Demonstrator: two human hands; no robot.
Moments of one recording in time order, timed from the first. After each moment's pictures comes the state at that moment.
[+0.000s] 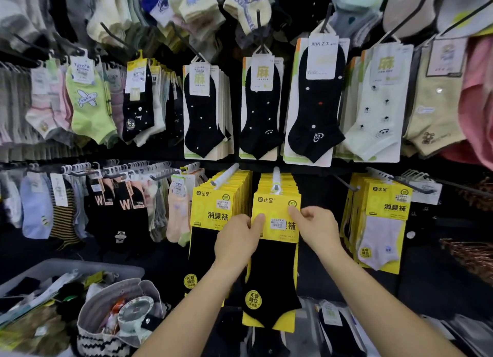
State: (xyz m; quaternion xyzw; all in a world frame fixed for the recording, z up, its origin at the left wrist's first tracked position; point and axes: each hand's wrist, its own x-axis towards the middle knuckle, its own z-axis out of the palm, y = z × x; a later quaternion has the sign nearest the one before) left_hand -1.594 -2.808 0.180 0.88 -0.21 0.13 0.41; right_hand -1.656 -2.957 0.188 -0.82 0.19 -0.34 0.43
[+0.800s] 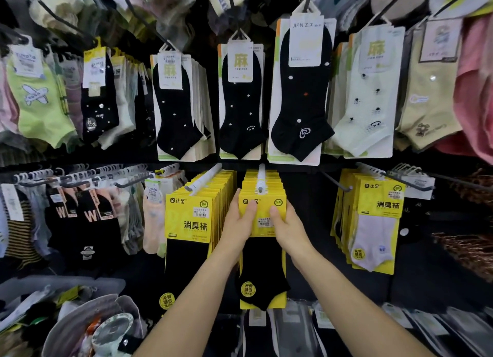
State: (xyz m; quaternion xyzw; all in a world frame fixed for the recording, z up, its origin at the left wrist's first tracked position) left_hand -1.550 -2.860 0.178 0.66 -0.31 0.00 0.68; right_hand -1.602 -2.967 0.167 -0.77 0.07 -0.32 0.56
